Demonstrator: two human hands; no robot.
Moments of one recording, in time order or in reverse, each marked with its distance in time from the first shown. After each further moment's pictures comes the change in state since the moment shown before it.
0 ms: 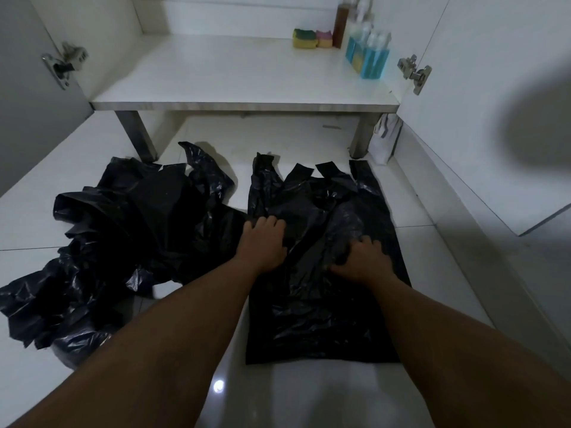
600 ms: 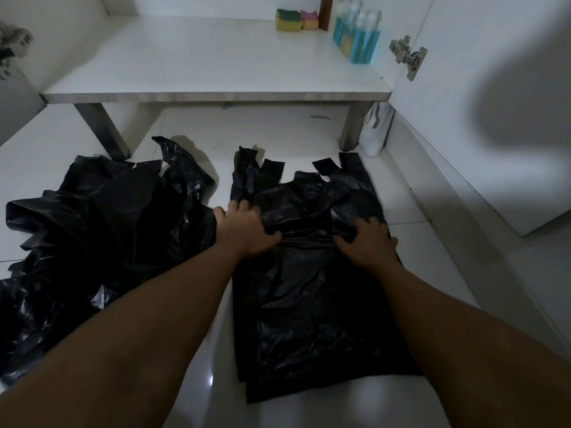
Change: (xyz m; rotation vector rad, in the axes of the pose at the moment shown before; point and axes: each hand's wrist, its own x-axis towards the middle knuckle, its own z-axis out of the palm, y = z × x) left_hand 0.046 -0.013 0.000 0.011 -0.039 -0.202; right_hand 0.042 0.025 -0.012 0.119 0.177 0.075
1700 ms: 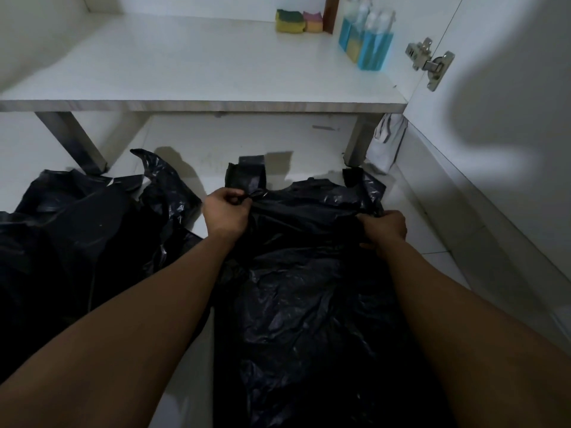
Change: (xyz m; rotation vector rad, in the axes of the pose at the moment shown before) left_hand 0.094 -0.004 -0.003 -1.151 0.408 -0.441; right_hand 0.126 0.000 -0.006 0.905 0.113 0.440
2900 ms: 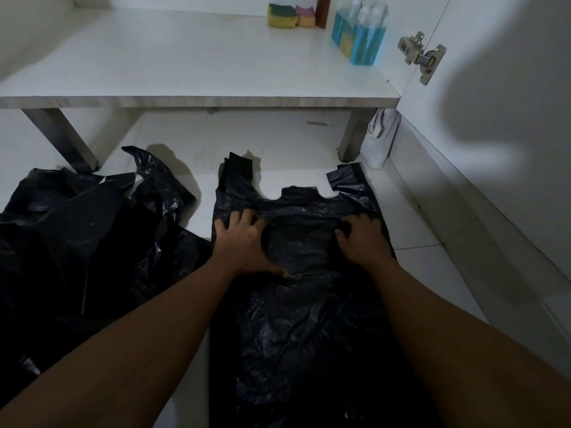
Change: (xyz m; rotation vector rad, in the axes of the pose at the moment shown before) left_hand -0.034 -0.032 0.004 1.110 -0.535 0.531; right_hand -0.020 0.029 0.008 -0.835 -0.182 -0.508
